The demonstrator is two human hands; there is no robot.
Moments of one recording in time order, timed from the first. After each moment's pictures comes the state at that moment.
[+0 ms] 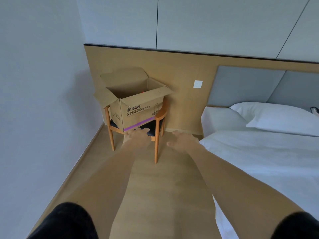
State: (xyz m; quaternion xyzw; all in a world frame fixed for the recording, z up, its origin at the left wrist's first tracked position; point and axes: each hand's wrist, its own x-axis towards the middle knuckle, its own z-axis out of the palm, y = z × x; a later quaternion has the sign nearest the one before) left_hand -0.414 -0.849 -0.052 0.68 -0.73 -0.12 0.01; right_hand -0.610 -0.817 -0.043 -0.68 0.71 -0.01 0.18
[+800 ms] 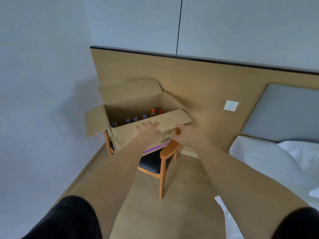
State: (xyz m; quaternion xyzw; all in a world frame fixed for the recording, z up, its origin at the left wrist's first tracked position) left_hand -0.495 -1.262 -0.053 0.71 -0.69 -0.11 0.06; right_hand -0.674 -1.276 -0.045 -0.73 0.65 -0.02 0.20
